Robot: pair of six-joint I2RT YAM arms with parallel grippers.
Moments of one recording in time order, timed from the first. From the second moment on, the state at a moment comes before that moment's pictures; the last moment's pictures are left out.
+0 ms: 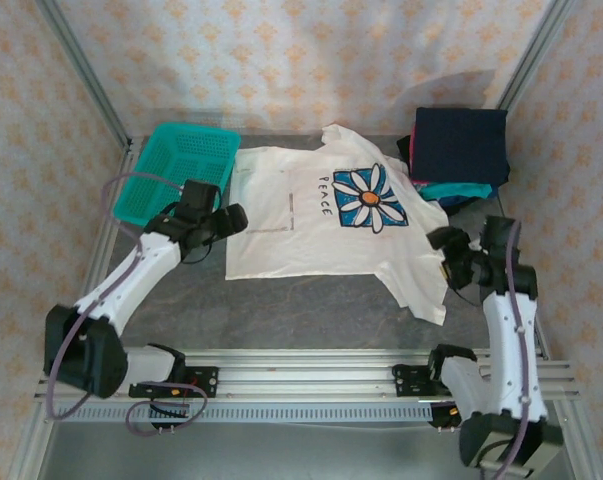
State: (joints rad) left arm -0.24 1.37 1.01 -0.58 -0.05 -0.64; right arm -0.14 0.90 0.89 -0.91 -0.39 0.90
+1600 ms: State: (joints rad) left arm -0.12 1.48 0.80 -0.72 0.23 -0.73; right arm 0.16 1.22 0.97 -0.81 -0.06 0.81
